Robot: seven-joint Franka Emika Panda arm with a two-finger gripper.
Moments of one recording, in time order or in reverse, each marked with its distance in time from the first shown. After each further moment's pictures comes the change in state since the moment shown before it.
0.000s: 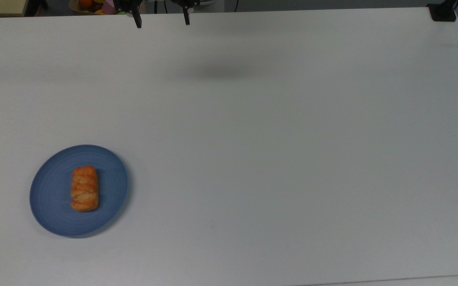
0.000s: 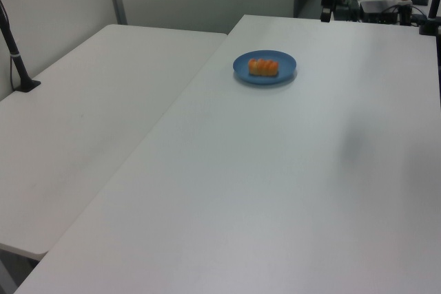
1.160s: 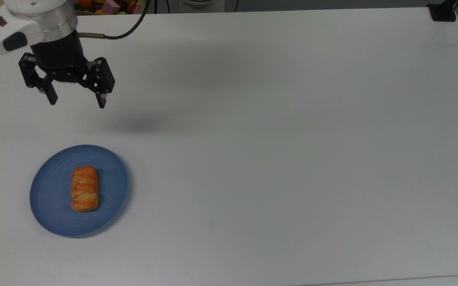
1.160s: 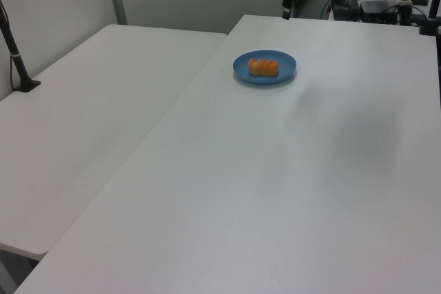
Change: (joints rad) arm -0.190 0.408 -0.014 0.356 0.000 0.242 -0.097
